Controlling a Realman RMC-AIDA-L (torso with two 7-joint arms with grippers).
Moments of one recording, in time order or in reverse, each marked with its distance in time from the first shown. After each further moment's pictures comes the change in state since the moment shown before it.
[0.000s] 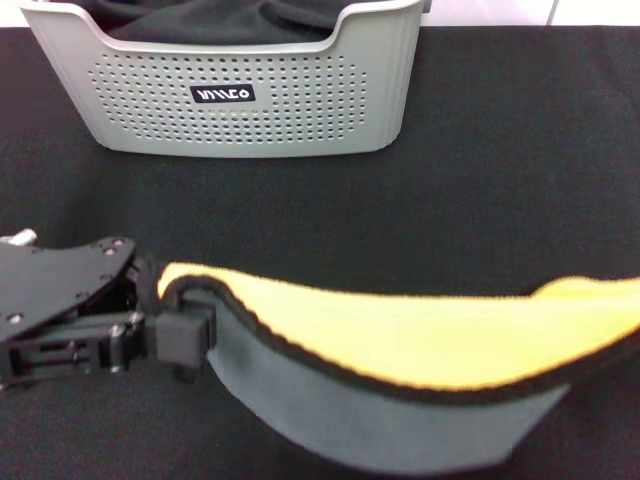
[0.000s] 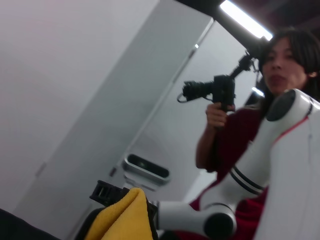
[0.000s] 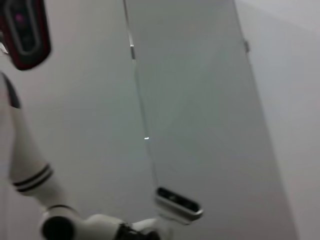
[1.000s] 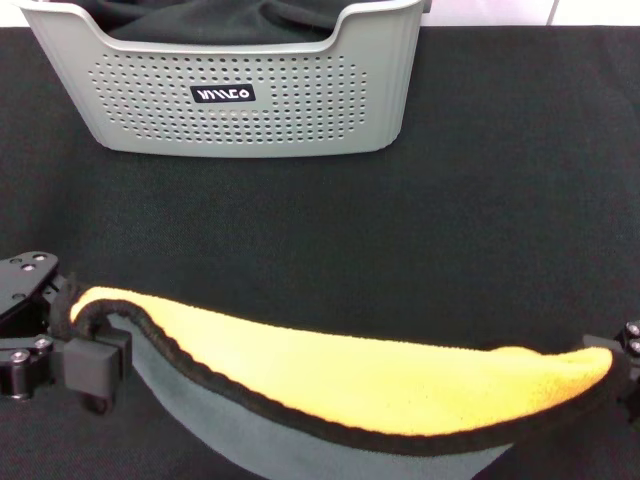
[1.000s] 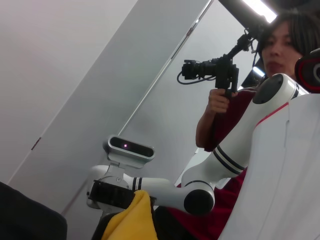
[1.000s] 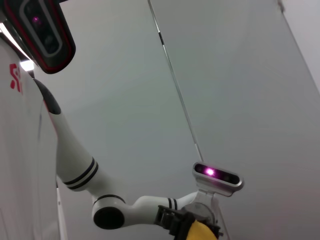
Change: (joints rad) left arm 0.051 0.126 0.076 0.086 -0.093 0.003 -0.042; right arm 0.066 0.034 -0.010 0.034 -0.103 -0.072 0.125
